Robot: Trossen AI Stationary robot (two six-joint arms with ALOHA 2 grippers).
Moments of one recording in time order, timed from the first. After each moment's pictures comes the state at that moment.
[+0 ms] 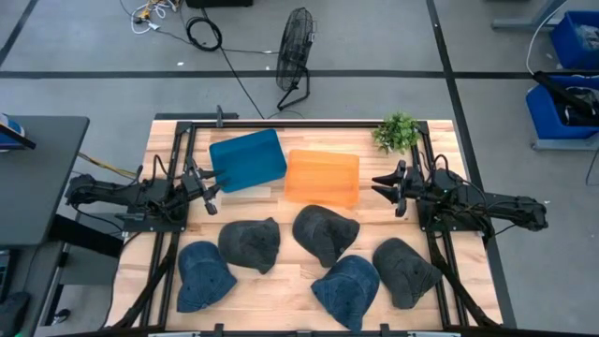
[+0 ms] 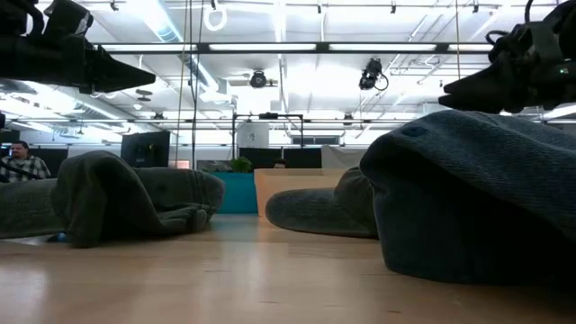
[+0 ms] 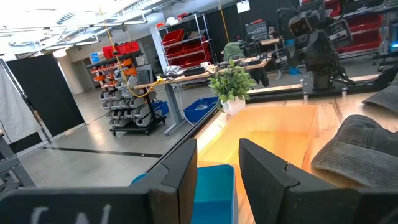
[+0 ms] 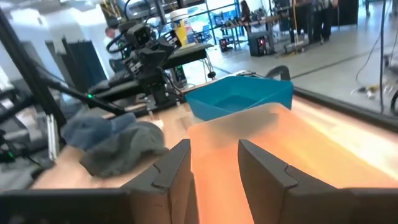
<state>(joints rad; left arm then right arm) -0.17 0.10 0.06 0.12 -0.66 0.27 -0.18 0.05 0.02 0.00 -0.01 0.28</state>
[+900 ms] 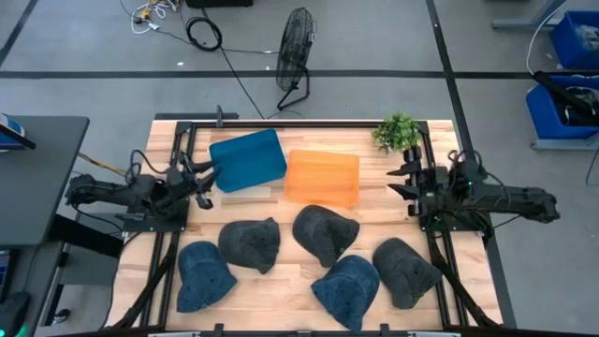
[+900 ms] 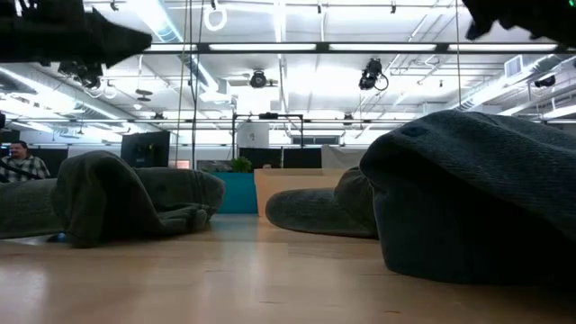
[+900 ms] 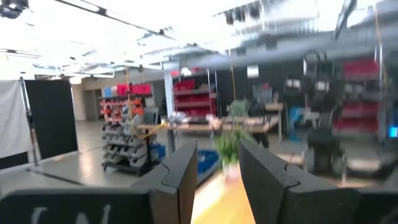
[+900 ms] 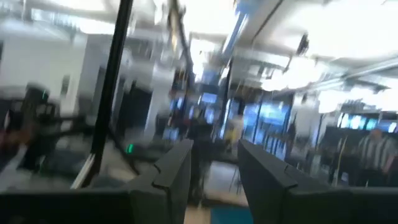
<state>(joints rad) -0.17 0.10 0.06 0.45 -0.66 0.28 -0.13 0.30 0.25 0.38 -0.24 -0.15</state>
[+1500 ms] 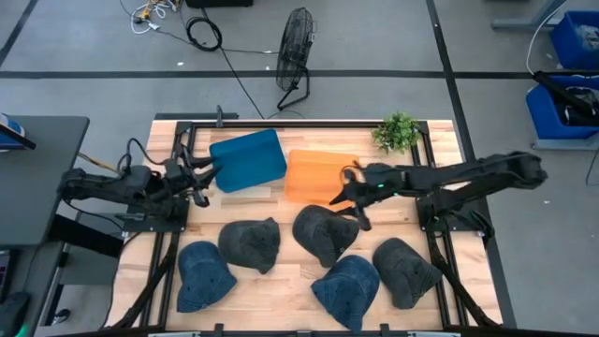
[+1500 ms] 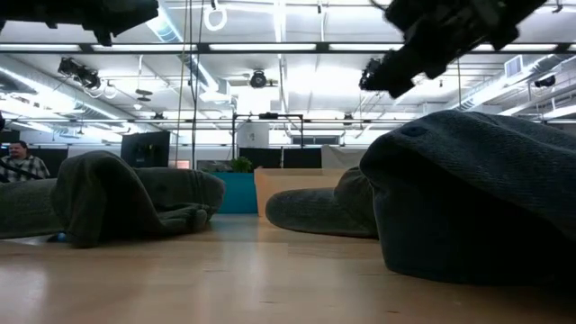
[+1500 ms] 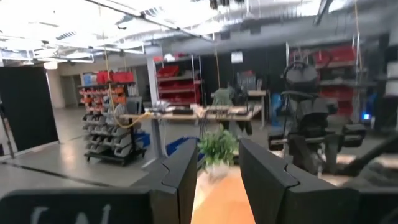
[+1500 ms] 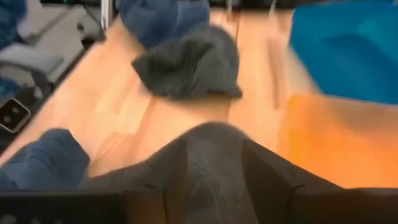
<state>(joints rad) -0.17 0.29 0.31 0.24 -0.60 0.21 -0.01 1.23 0.69 -0.03 -0.23 -0.06</state>
